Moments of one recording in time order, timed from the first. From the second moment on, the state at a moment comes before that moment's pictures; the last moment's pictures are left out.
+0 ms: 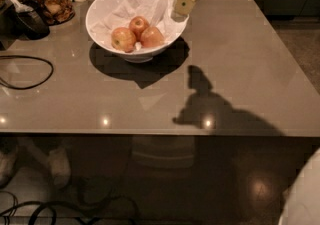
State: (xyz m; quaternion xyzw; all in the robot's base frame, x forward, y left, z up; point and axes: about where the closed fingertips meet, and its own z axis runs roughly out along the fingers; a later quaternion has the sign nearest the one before) arm 0.611 -0.061 1.049 -0.61 0.76 0.01 0.24
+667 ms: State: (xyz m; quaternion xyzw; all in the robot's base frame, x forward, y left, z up) arm 0.635 -0.056 1.042 -0.59 0.77 0.01 0.25
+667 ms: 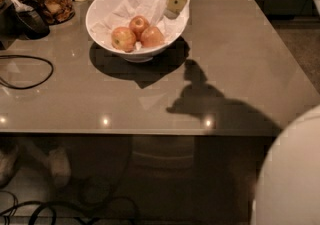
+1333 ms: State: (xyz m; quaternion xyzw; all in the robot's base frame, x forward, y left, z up) arm 0.669 -0.042 1.034 -0.59 0.77 0.01 0.25
